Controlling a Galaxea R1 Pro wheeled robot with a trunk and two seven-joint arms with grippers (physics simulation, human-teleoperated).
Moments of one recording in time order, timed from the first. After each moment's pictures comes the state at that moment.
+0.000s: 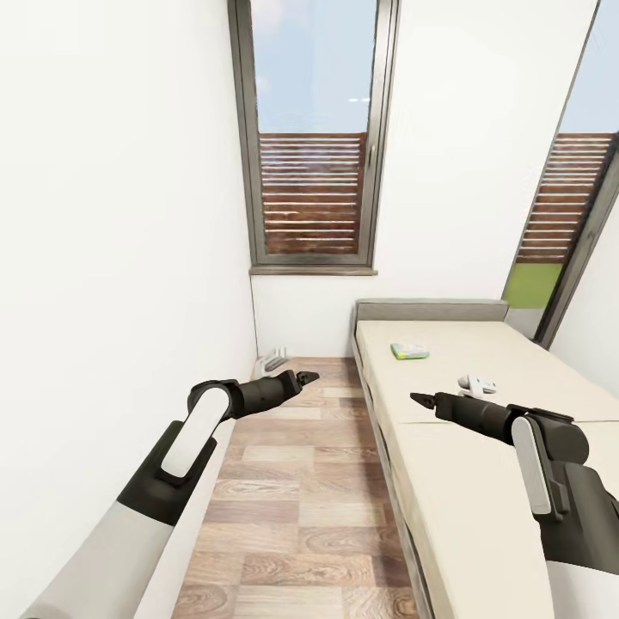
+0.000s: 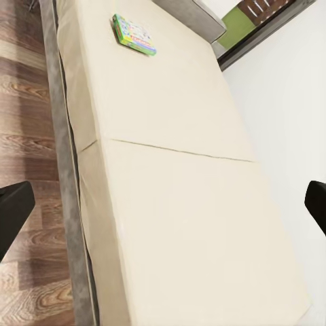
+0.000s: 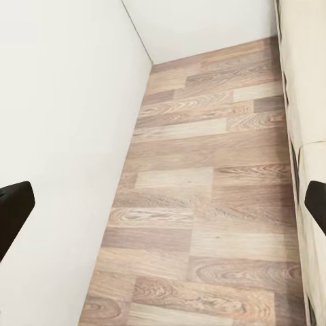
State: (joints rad) left arm -0.71 -0.03 -0.33 -1.32 1.14 0.78 0.34; right arm -0.53 -0.13 -0.24 -1.53 -0.18 1.04 0.42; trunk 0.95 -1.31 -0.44
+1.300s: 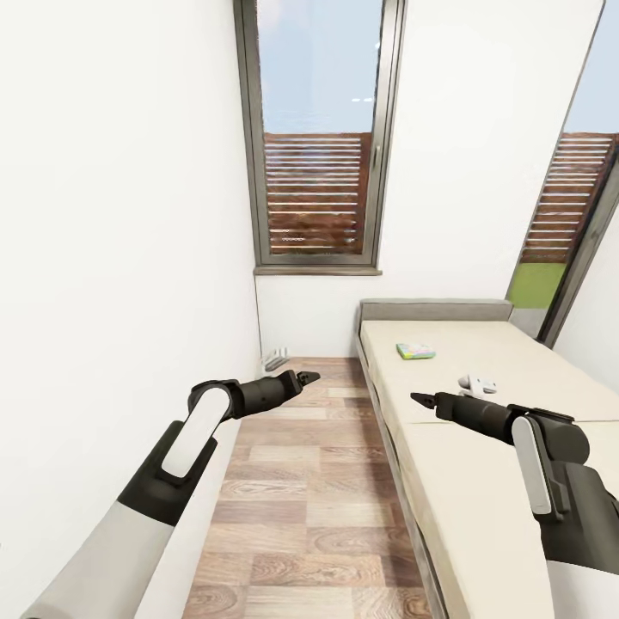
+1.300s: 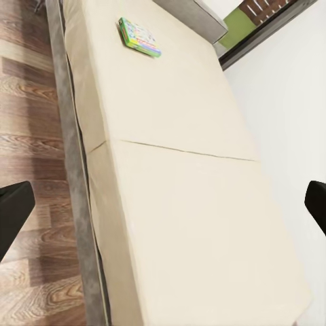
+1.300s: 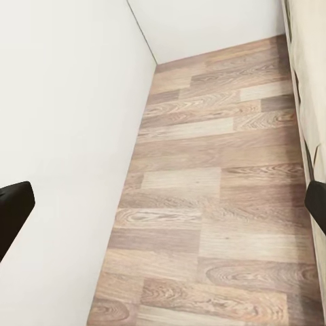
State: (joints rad) left arm -0.71 -0.03 -0.33 -1.32 1.14 0.78 0.34; right arm -0.53 -0.13 -0.24 -1.53 -0.18 1.04 0.42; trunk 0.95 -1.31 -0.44
